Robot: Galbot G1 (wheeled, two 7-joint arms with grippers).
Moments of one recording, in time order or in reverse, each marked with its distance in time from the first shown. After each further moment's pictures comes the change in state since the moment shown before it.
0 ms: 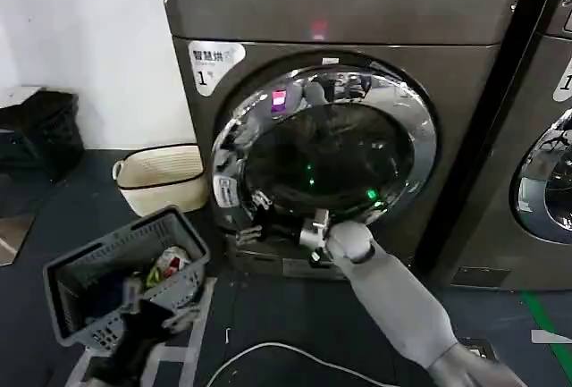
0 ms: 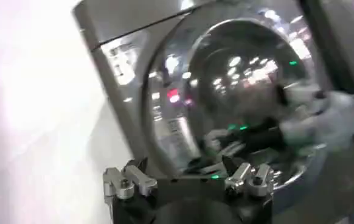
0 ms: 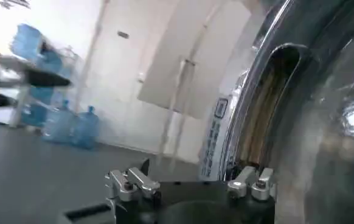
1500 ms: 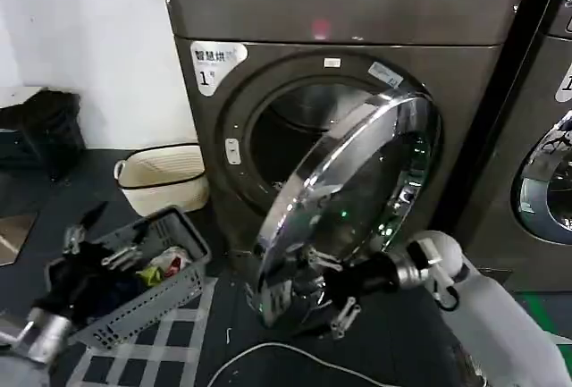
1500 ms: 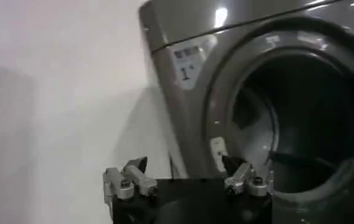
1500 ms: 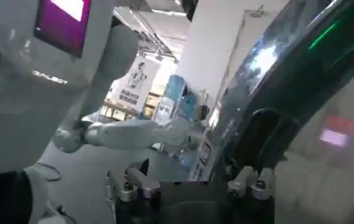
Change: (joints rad) left arm -0.311 0.246 -0.110 0.192 -0.340 0.122 0.108; right arm -0.223 -0.403 0.225 0.410 0.266 -0.045 -0.511
